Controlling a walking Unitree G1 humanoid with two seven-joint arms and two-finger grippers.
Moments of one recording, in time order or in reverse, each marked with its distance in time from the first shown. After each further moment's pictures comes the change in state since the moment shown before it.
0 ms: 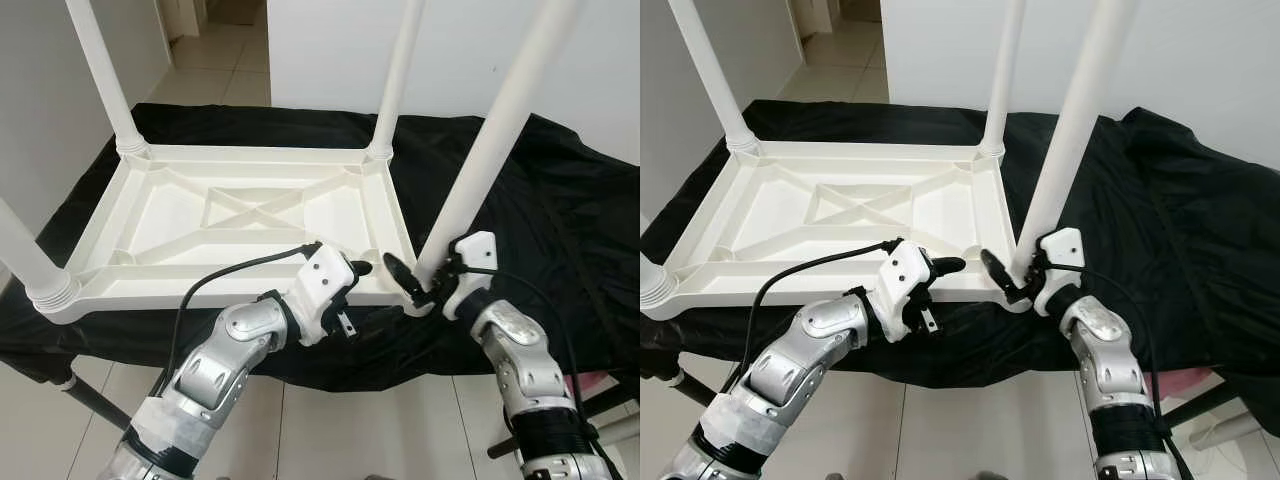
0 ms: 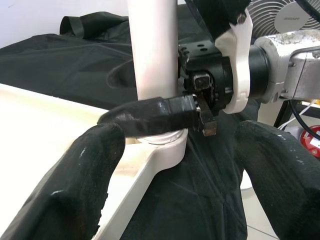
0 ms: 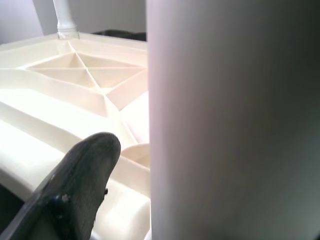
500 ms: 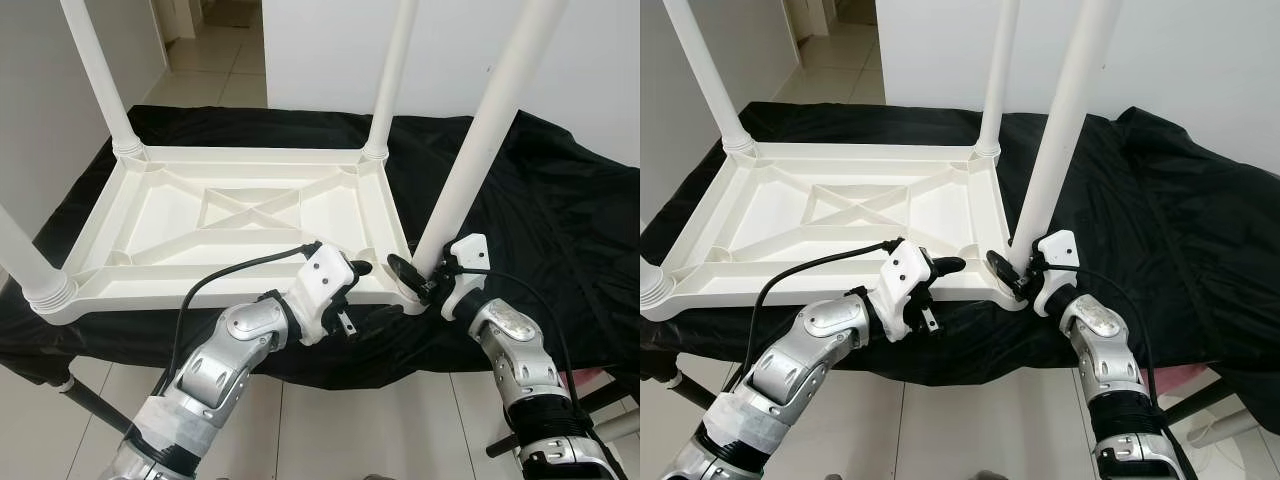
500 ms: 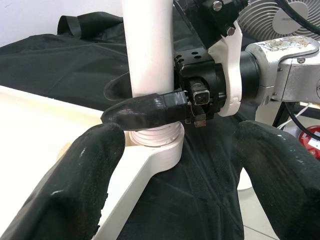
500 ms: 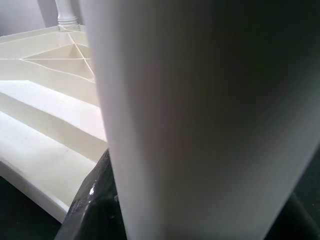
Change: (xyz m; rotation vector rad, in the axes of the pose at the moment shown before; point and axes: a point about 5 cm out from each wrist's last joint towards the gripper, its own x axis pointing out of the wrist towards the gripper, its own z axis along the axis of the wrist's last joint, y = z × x) left arm 0.001 0.001 -0.002 -0.006 -0.003 0.003; right arm 0.004 -0.008 -0.009 0.000 0.018 0.024
